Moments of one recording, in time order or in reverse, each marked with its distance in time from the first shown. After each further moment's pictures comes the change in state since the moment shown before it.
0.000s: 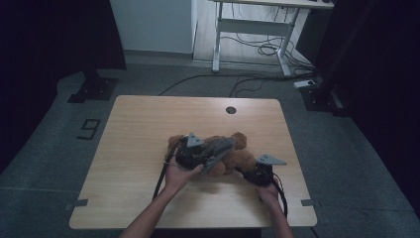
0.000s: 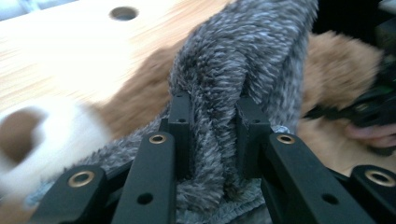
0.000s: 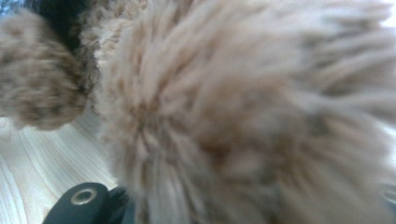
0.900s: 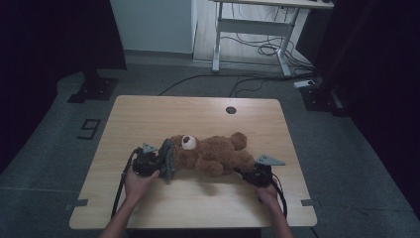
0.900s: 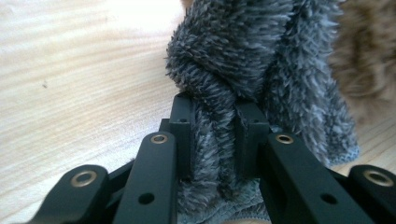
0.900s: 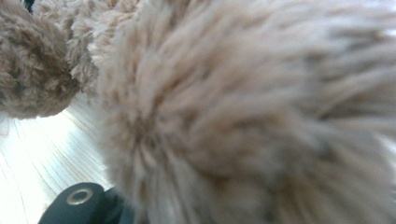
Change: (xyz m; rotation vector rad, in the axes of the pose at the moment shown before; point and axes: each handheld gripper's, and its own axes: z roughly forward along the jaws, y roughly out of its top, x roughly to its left) left arm 0.099 -0.090 -0.034 0.137 0.207 -0.196; right arm 0.001 -0.003 0.002 0.014 0.001 -0.004
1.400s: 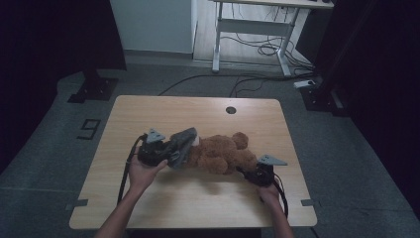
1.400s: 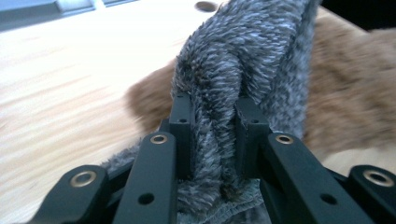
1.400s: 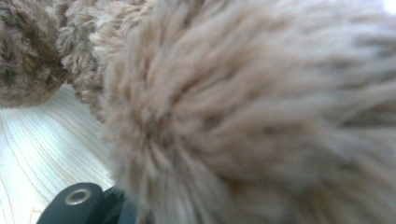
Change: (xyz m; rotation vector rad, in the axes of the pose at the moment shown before) left arm -0.052 0.060 -0.048 -0.153 -0.094 0.135; right arm -0.005 -0.001 -0.003 -0.007 -0.027 0.018
